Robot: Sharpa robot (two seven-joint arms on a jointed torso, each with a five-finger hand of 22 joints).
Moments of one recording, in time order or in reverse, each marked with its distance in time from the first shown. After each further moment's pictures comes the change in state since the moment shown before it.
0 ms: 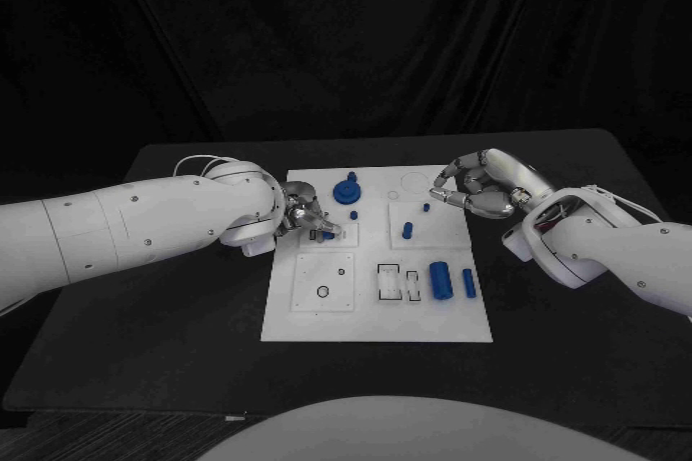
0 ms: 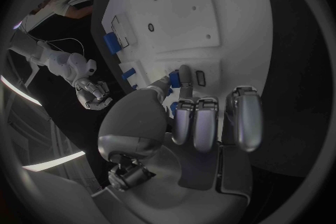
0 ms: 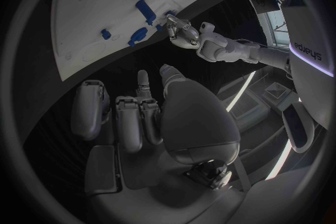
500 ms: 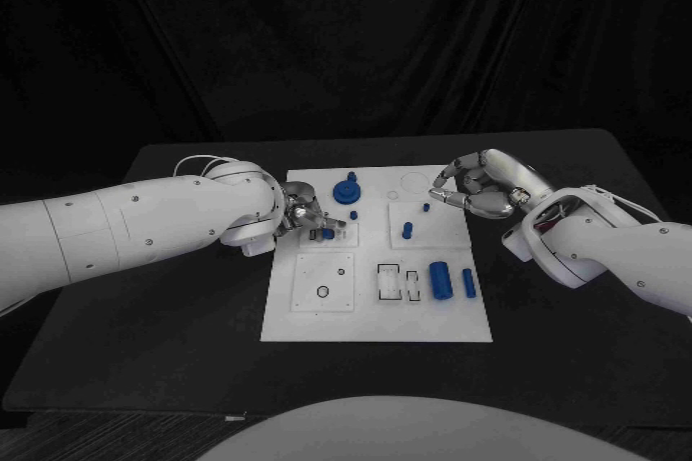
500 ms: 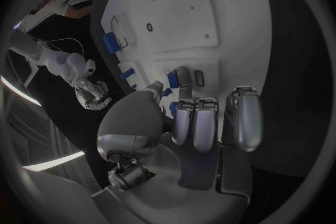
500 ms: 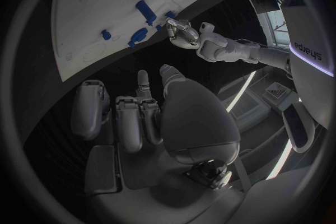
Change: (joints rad) left arm -0.001 0.004 0.000 -0.007 0.000 0.002 0.000; left_hand -0.095 0.005 -0.098 0.111 -0.067 -0.050 0.007 0.056 0.068 0.002 0.002 0.000 0.000 0.000 0.000 0.000 0.000 0.000 0.000 0.000 0.000 0.000; right arm 0.000 0.000 0.000 -0.001 0.000 0.004 -0.003; right_hand 0.000 0.000 0.000 0.000 0.000 0.000 0.000 0.000 0.000 0.000 0.000 0.000 0.000 0.000 0.000 0.000 0.000 0.000 -0.005 -0.005 0.000 0.000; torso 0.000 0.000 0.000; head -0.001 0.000
